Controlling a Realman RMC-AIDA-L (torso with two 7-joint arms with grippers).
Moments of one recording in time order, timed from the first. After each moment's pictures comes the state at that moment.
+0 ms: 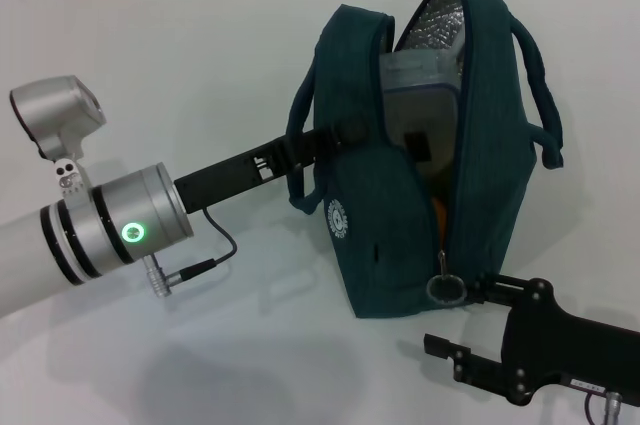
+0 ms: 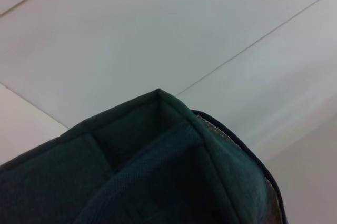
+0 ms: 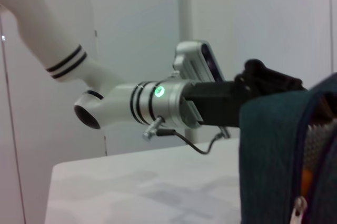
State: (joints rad) left arm -0.56 -2.10 0.81 0.13 1.51 1.53 -1.62; right arm 0.24 2.02 -1.72 -0.46 -0.98 -1.40 0.69
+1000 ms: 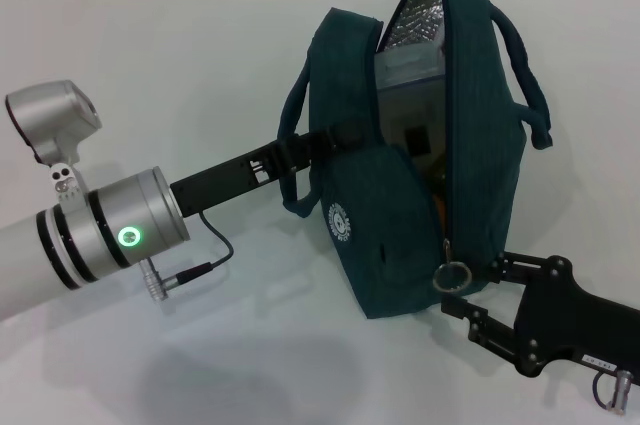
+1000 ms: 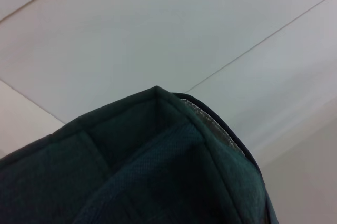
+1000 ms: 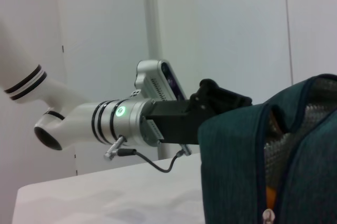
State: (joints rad) left arm -0.55 -2.10 0.81 0.13 1.51 1.53 -1.62; right arm 0.24 2.02 -1.71 -0.43 -0.90 -1.41 0.68
